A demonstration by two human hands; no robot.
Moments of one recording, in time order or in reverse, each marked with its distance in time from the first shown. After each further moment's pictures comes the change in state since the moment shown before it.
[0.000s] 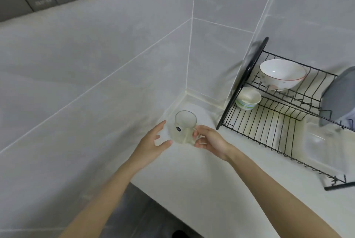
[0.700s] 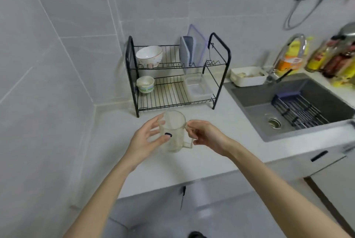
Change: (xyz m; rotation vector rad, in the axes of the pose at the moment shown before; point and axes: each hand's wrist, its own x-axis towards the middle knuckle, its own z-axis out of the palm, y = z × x) left_hand -0.103 0.078 0.085 -0.113 -0.656 0.436; right_hand -0.285 0.038 0.038 0.054 0.556 -0.237
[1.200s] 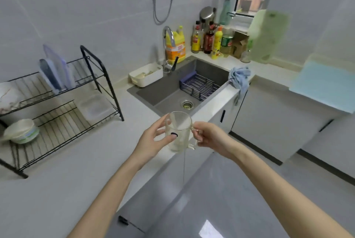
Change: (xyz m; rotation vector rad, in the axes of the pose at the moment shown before) left_hand 0.051 0.058 0.270 0.081 -0.618 0.162; right_hand -0.203 0.066 -0.177 0.205 0.598 0.023
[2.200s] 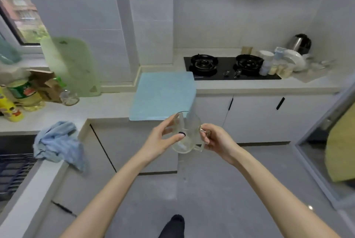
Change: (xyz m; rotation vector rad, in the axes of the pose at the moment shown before) left_hand 0.302 0.167 0.580 -0.043 -0.857 0.312; right_hand -0.217 0.043 -0.533 0.294 1.002 -0.035
